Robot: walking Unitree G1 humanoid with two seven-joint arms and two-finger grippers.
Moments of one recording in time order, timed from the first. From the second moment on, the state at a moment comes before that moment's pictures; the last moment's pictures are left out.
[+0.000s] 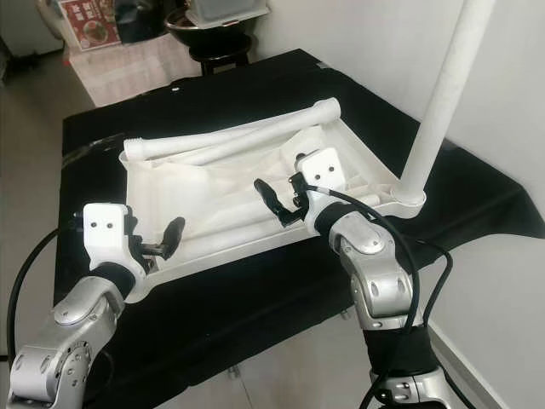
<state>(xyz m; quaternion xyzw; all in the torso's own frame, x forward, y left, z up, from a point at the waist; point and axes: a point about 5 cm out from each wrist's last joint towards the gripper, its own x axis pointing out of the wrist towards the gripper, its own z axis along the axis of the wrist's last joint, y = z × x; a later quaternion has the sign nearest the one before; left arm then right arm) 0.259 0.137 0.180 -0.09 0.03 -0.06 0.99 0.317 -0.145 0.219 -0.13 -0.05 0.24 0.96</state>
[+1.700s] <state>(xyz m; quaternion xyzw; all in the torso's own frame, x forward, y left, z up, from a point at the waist) 0.267 0.166 0.168 -0.33 0.24 -0.03 0.91 0.317 -0.150 0.201 -0.24 0.05 0.22 0.94</state>
